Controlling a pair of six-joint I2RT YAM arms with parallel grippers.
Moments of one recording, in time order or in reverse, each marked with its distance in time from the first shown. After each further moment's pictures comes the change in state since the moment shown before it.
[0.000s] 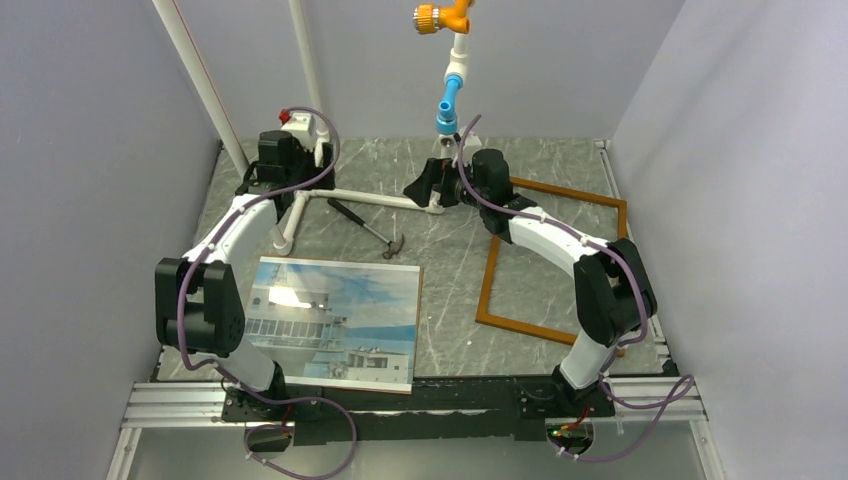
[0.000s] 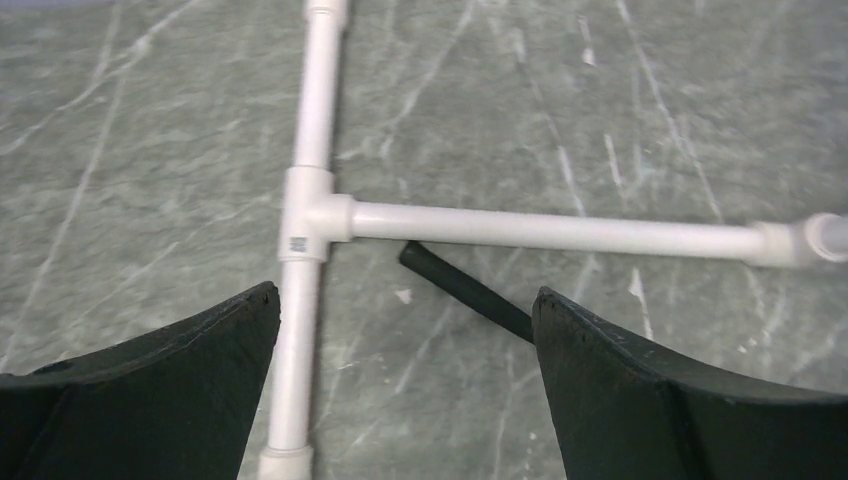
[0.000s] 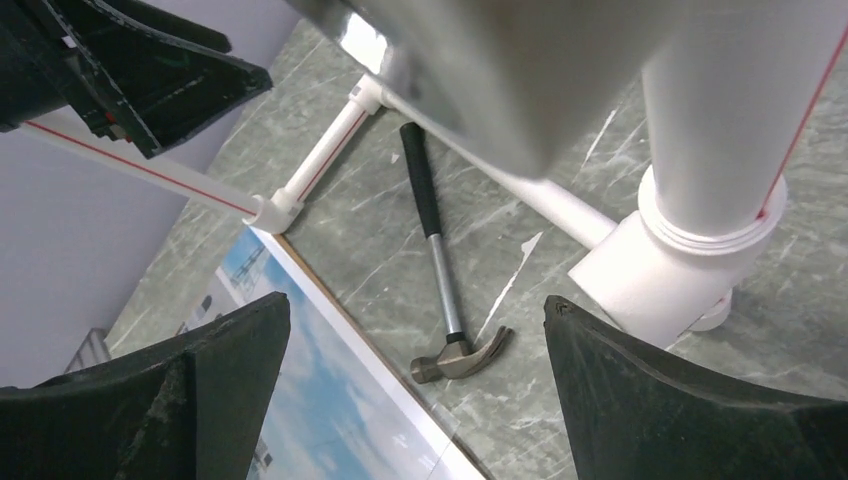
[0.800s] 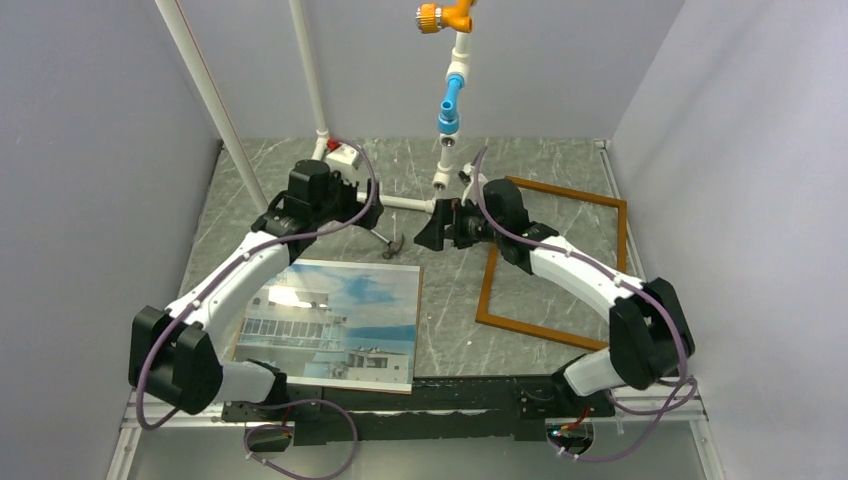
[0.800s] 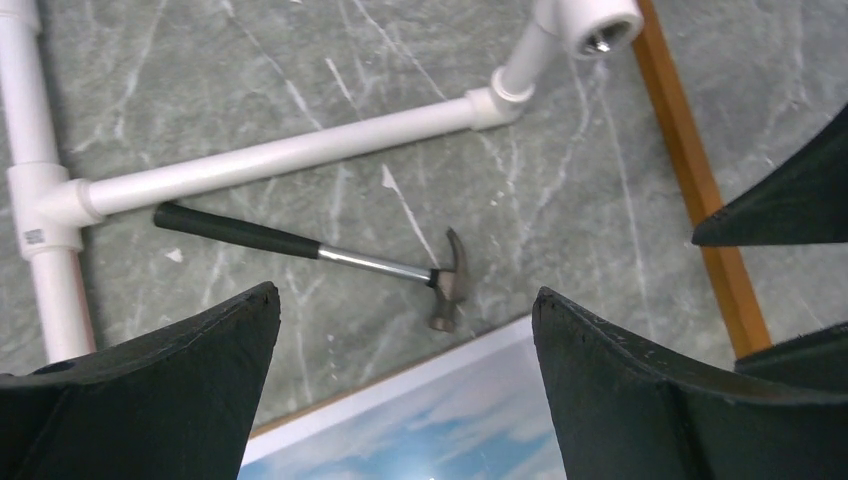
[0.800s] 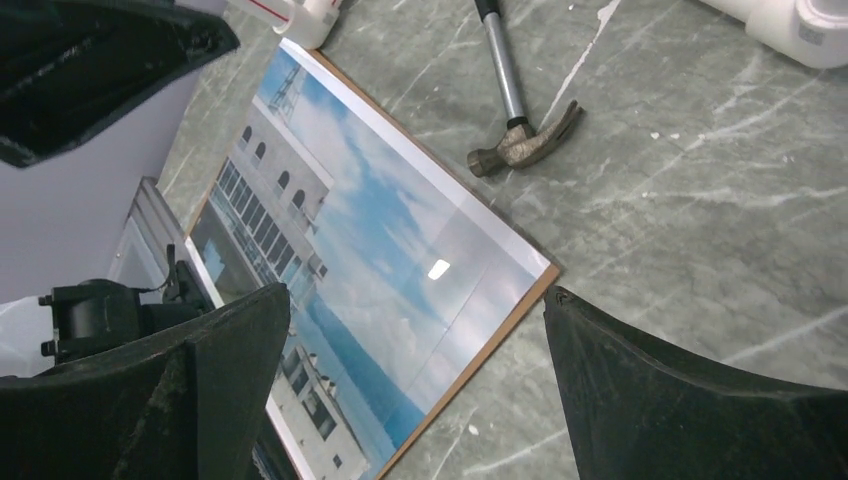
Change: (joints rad) left arm -0.281 -0.251 -0.159 -0.076 0.109 -0.033; right arm 0.027 -0.238 -0.224 -0.208 -0.122 0.013
